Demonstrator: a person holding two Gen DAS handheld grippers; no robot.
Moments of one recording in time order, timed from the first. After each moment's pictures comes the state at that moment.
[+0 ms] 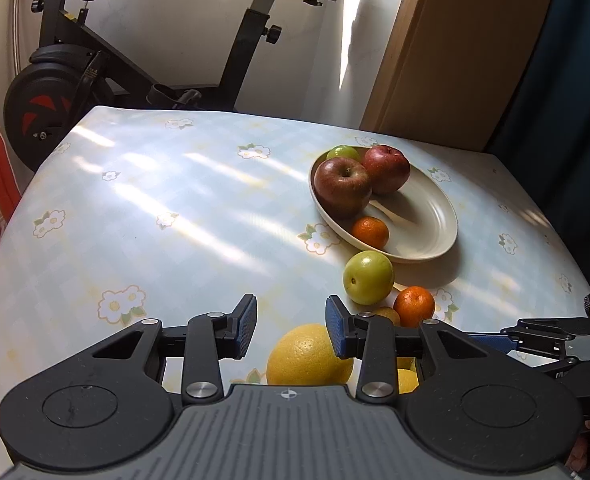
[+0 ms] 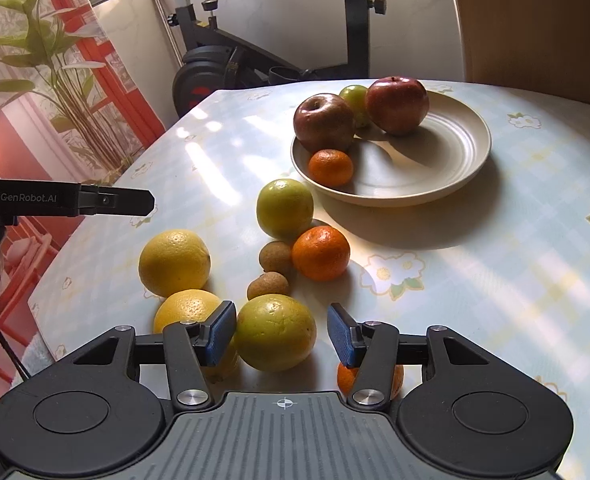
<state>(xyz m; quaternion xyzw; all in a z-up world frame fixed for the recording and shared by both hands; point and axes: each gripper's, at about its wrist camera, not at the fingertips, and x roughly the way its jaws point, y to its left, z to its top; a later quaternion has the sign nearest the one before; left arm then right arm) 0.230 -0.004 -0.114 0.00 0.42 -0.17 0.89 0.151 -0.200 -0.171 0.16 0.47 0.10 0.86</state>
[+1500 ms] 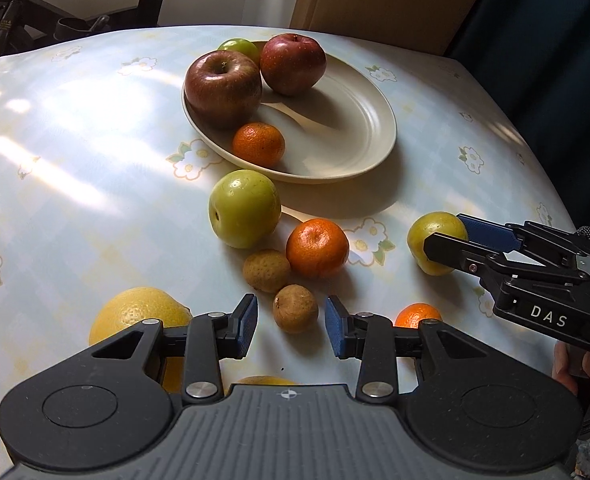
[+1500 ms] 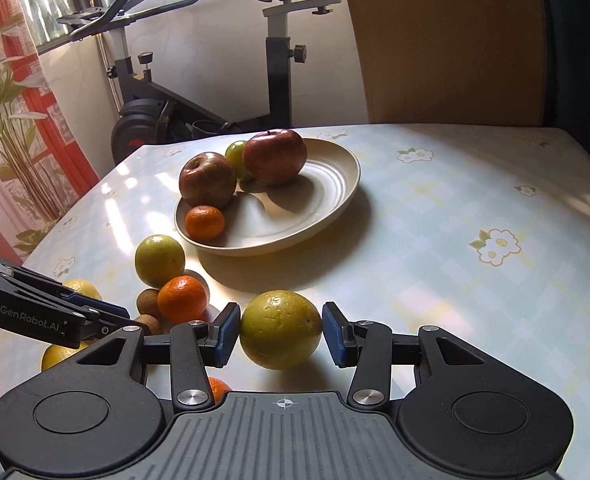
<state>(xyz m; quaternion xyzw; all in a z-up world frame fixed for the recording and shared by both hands) 0.252 -0.098 -0.166 0.03 0.53 -0.23 0.82 0.136 -0.267 -0.175 0.14 0.41 -0.01 0.90</state>
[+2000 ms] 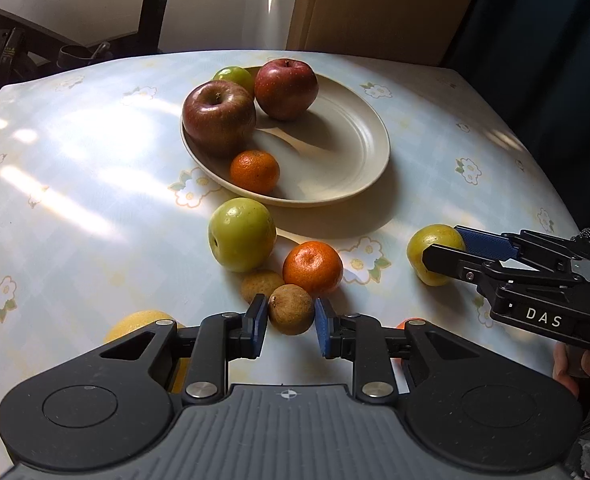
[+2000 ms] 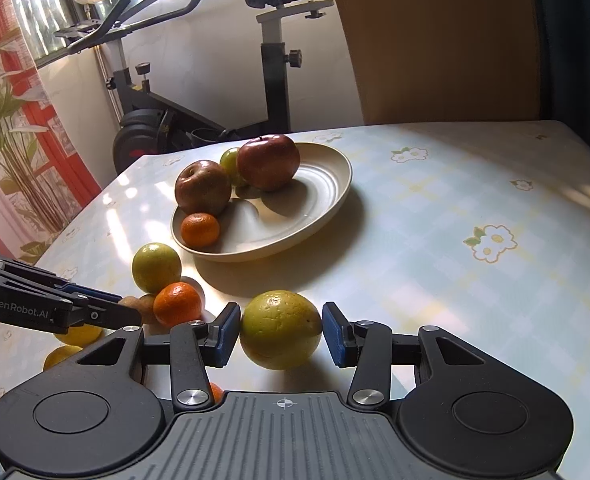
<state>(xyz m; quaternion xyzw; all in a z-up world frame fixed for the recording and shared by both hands) 0.247 -0.102 -0.149 0.05 0.49 -0.24 0.84 0.134 -0.278 -0.174 0.16 0.40 0.00 0.90</state>
